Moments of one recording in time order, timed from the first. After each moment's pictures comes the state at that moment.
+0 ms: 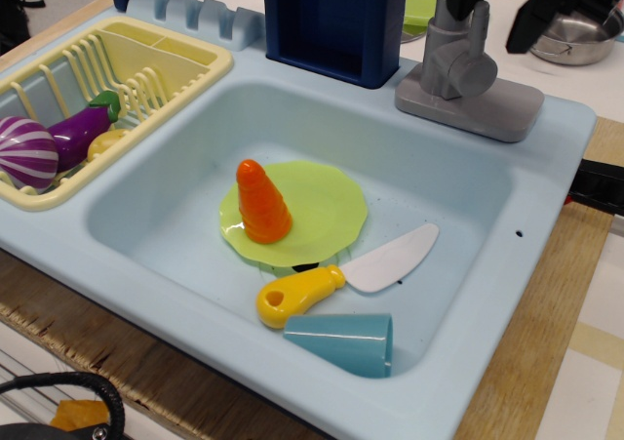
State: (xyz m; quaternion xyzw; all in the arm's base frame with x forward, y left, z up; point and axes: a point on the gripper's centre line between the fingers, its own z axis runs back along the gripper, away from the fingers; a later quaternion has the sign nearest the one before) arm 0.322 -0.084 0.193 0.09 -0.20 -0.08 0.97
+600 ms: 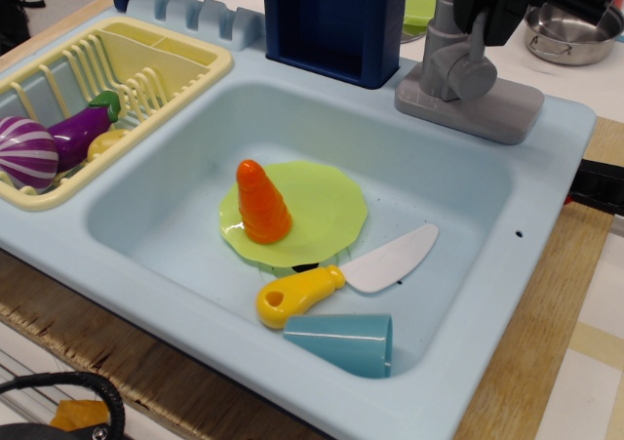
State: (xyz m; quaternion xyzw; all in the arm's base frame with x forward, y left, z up) arm 0.310 -0.075 0.185 0.09 -0.21 -0.03 0.97
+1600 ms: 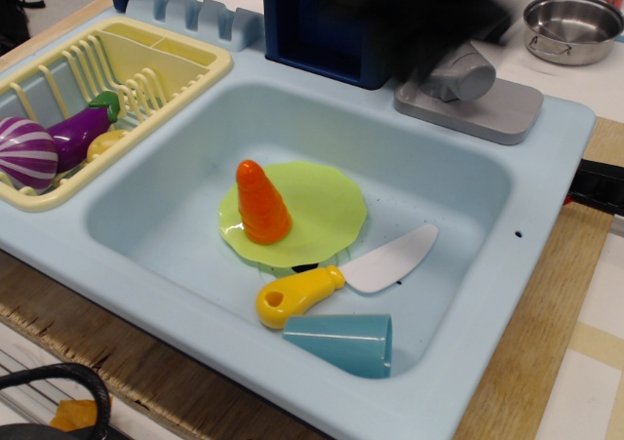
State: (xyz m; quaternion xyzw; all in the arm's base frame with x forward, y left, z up) arm 0.251 -0.025 0.136 0.02 -0.13 0.07 0.99
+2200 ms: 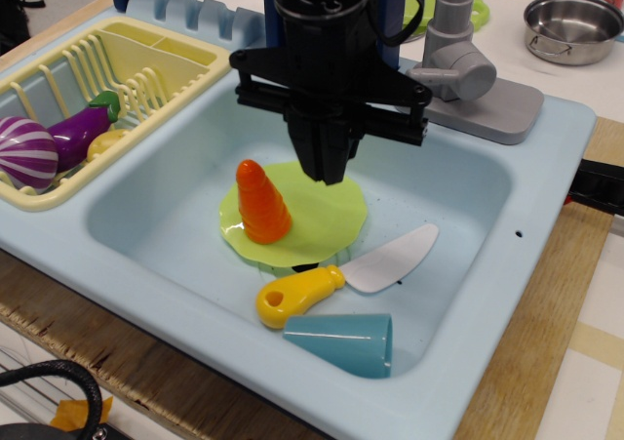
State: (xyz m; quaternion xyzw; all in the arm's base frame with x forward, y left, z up) arm 0.232 -0.025 0.132 -0.01 -0.06 0.09 0.99
